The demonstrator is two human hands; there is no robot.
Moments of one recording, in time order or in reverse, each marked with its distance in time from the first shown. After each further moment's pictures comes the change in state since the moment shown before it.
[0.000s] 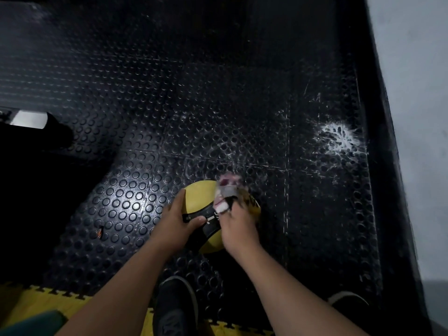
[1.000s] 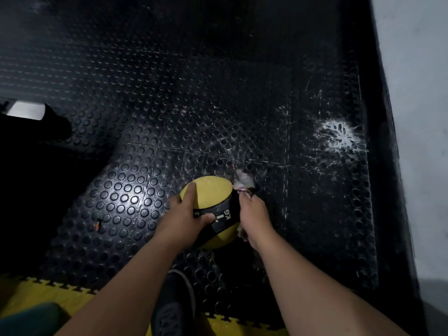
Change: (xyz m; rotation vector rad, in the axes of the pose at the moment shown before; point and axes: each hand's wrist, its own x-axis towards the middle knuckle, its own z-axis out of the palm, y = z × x) left_hand -0.009 0.017 0.013 0.176 -0.005 0.033; right_hand 0.019 0.004 -0.020 0.195 0.111 0.292
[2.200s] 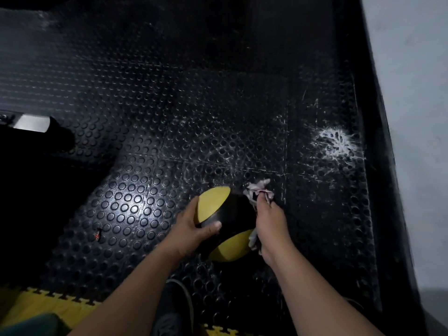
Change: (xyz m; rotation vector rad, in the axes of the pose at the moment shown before) left_hand 0.002 0.000 0.011 -0.476 -0.208 0.024; right_hand 0.000 0.004 -0.038 0.249 0.040 0.091
